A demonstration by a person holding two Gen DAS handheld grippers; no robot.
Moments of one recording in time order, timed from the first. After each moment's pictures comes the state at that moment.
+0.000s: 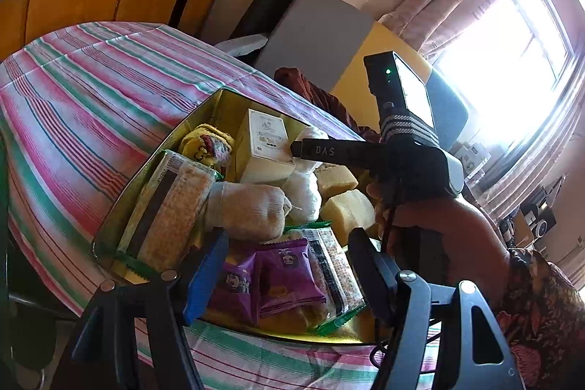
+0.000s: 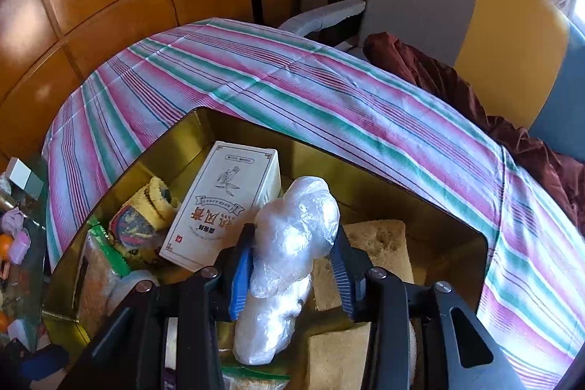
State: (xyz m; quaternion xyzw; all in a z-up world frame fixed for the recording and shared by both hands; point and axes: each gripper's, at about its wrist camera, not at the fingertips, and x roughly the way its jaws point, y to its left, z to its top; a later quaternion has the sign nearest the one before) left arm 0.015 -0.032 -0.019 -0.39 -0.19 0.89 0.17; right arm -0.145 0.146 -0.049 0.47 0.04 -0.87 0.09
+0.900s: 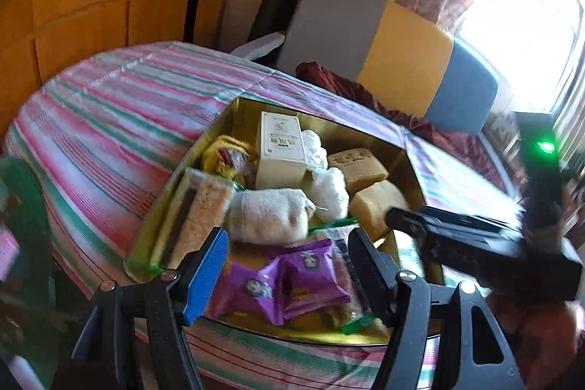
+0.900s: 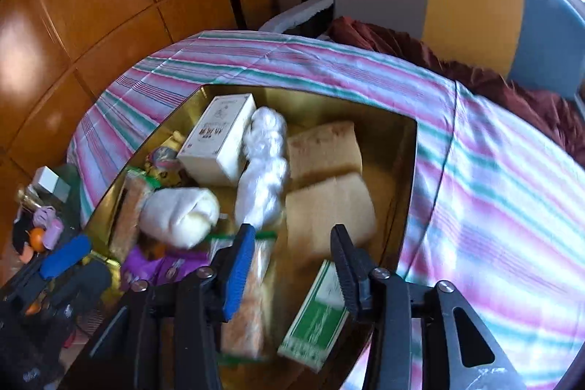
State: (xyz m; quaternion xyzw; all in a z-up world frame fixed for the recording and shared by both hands) left arm 0.012 -0.008 0.001 -0.41 -0.08 0.90 0.10; right arm -0.034 0.193 -0.032 0.47 -0.04 -0.88 0.08
